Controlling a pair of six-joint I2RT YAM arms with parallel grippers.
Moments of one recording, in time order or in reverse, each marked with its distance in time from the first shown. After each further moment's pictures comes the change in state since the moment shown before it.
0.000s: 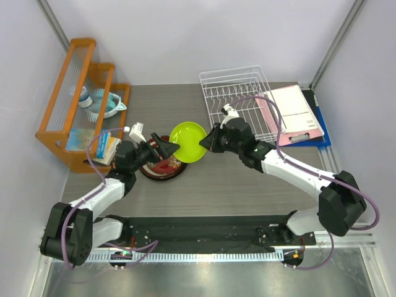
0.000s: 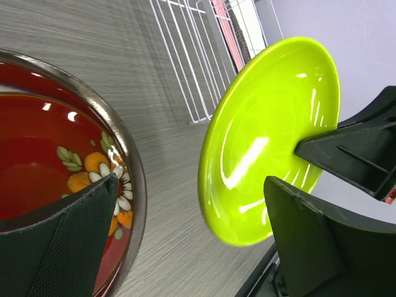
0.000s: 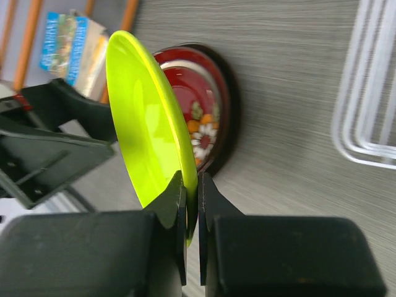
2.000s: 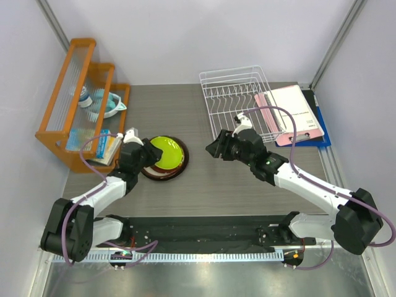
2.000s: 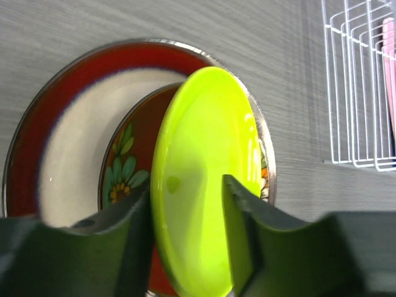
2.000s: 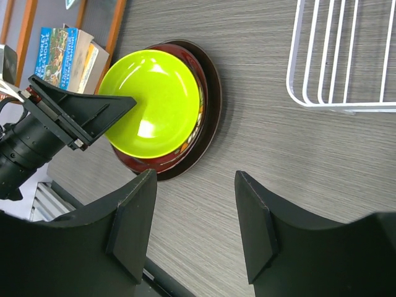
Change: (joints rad) left arm -0.037 0.044 0.015 -0.213 -0.461 0.129; right arm 0.016 -0.180 -0.166 0.022 0.079 0.046
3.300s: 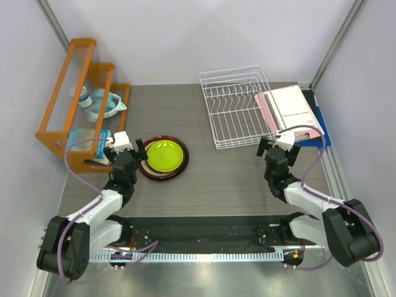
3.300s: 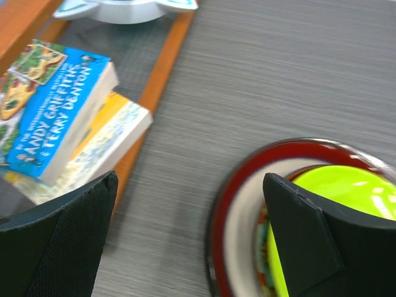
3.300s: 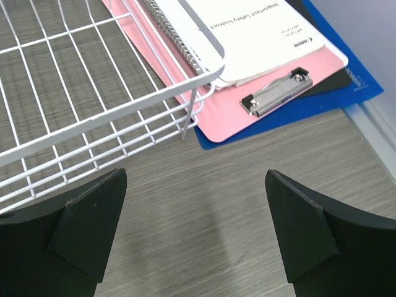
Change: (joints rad) left arm 0.017 -0.169 -0.133 0.211 -0.468 0.512; right arm -0.340 -0.090 -0.490 0.514 0.692 -0.533
